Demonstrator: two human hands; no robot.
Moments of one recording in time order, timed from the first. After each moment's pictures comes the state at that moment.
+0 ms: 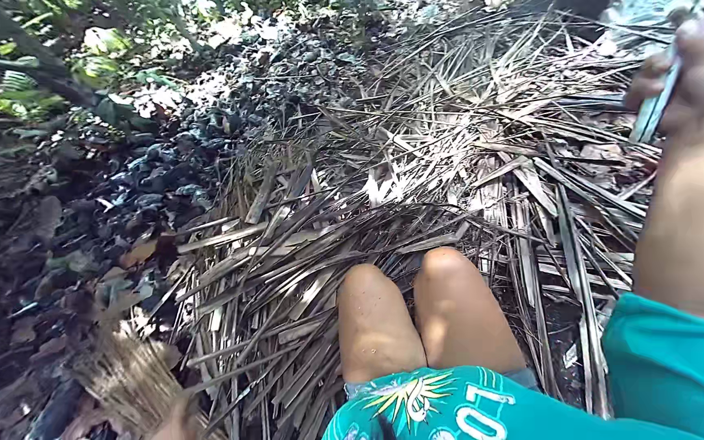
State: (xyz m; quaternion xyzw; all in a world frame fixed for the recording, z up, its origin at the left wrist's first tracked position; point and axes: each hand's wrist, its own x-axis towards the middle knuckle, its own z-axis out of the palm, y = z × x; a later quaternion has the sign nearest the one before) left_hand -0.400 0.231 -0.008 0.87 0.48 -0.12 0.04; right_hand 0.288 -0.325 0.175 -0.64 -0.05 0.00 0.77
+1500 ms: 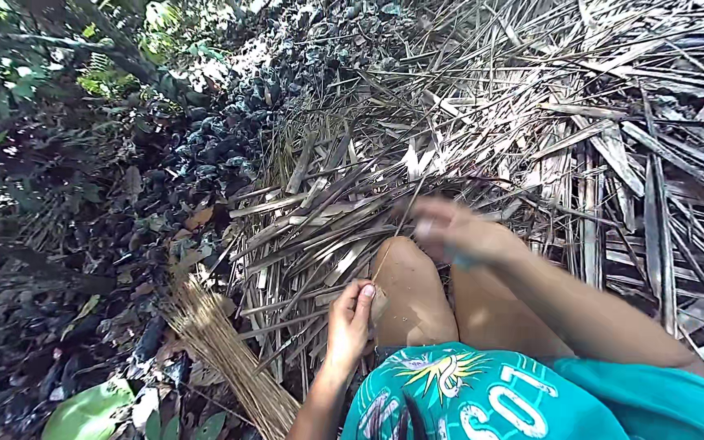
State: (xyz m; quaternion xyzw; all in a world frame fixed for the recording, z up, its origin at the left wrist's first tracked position) left_hand -0.161 0.024 0.075 0.80 0.21 0.17 0.54; right_hand 0.055 -0.121 0.094 -0.51 -0.37 0.42 0.65
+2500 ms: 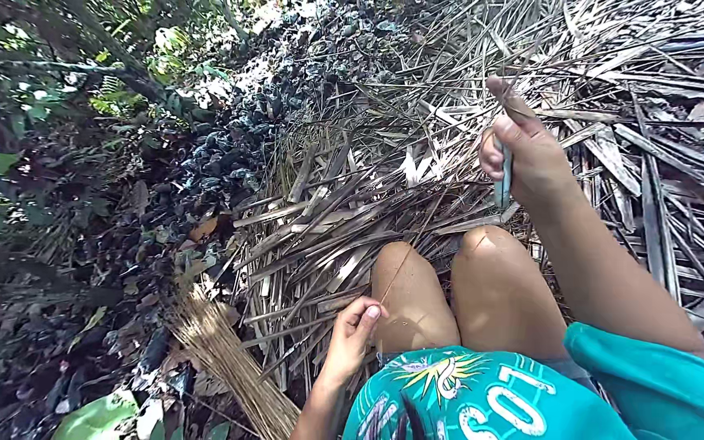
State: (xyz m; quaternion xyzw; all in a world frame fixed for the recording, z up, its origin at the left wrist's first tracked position) left_hand -0.179 0.027 0.068 0.70 0.11 0.10 0.69; right_hand 0.132 -0.147 0.127 -0.51 -0.31 0.16 0.78
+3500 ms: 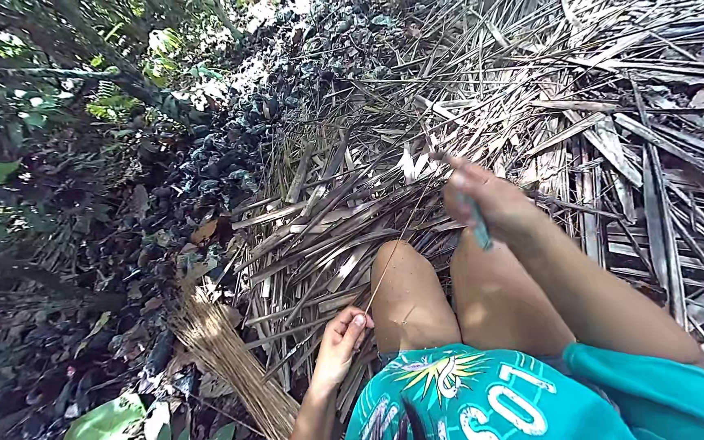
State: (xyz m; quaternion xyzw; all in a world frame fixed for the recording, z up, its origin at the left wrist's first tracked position) left_hand -0.202 0.040 0.058 0.68 0.16 0.08 0.71; right_hand 0.088 -0.143 0.101 -0.47 -0.30 0.35 0.75
